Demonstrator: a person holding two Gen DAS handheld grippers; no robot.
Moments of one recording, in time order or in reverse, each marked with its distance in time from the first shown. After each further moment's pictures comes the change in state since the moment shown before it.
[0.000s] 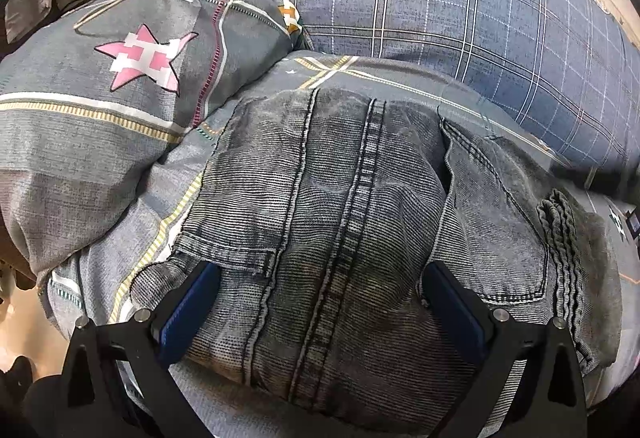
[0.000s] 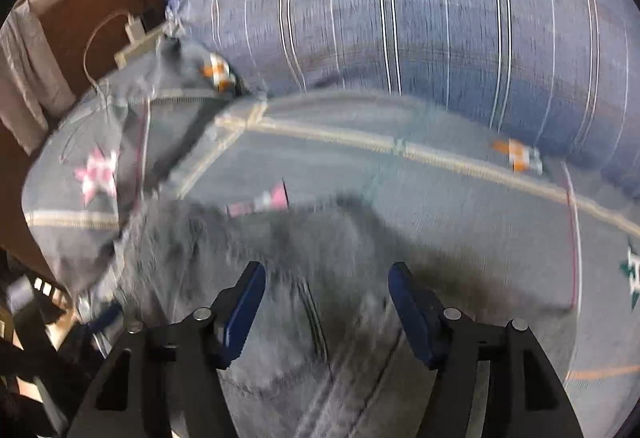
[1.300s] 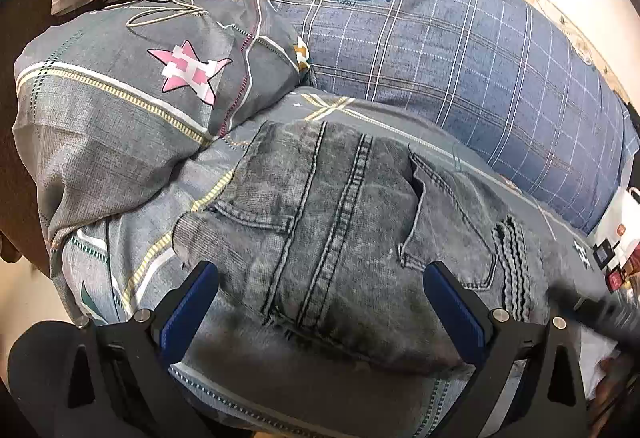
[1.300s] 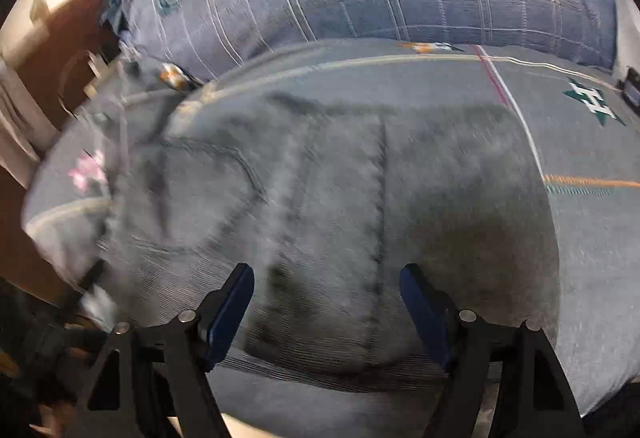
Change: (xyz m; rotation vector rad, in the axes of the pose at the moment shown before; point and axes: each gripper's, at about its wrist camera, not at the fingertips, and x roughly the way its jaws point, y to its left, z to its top) left arm -0.058 0.012 -0.028 -0.110 -0.138 -0.093; right arm -0.057 -0.046 -0.107 0.297 -0.047 0.016
